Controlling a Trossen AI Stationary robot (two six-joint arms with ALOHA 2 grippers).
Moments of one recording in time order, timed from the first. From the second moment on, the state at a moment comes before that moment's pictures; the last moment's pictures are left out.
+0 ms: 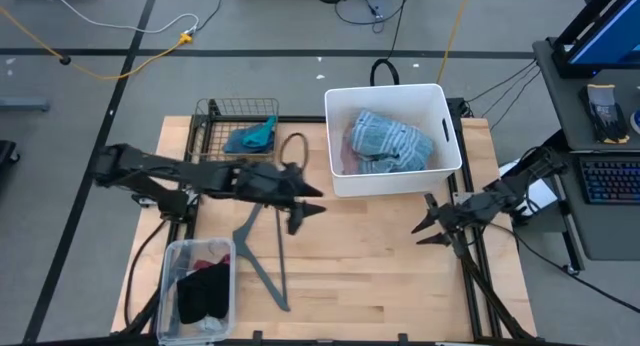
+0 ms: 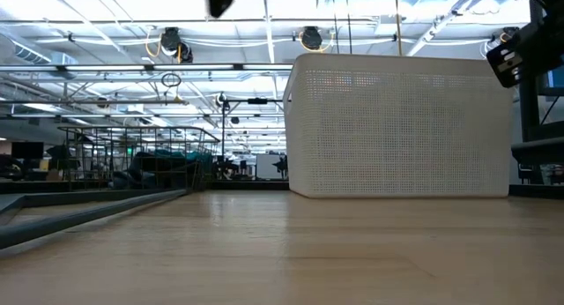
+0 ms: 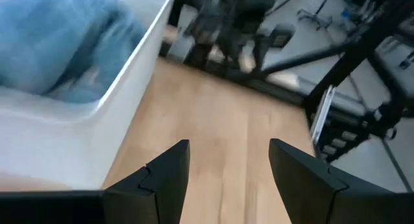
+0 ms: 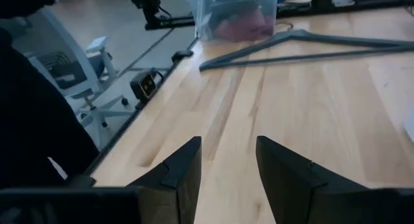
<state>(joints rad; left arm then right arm) -0.12 1.39 1.18 -0.17 -0.08 -0.40 0.56 0.24 0.27 -0.33 0.14 0.29</state>
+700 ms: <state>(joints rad) -0.23 0.84 0.66 -0.29 -0.26 -0.64 0.57 0.16 0.20 -0.45 0.13 0.57</state>
